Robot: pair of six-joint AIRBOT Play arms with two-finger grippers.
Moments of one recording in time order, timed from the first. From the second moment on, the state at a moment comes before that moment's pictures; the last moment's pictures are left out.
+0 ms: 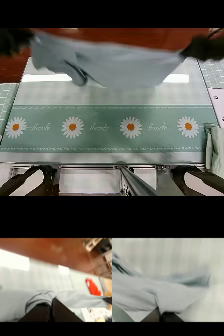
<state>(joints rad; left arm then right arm) 0.29 -1.09 1.37 0.35 -1.09 -1.16 -0.09 -1.21 1.66 -1.07 1.31 1.52</state>
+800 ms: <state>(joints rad) 0.17 -0.77 2.06 0.88 -1.26 -1.33 -0.09 -0.79 2.18 -1.24 1.44 1.53</state>
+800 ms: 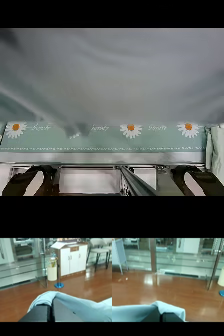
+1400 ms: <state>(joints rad) -0.03 -0.85 1.61 1.14 -1.26 -1.38 -0.09 -0.76 1.67 -1.20 1.41 1.50</state>
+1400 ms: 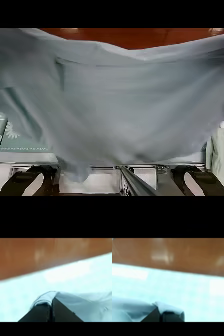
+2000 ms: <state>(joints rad) -0.11 -1.37 1.40 1.11 -0.72 -1.49 -0.09 -1.41 1.48 -1.10 0.89 1.52</state>
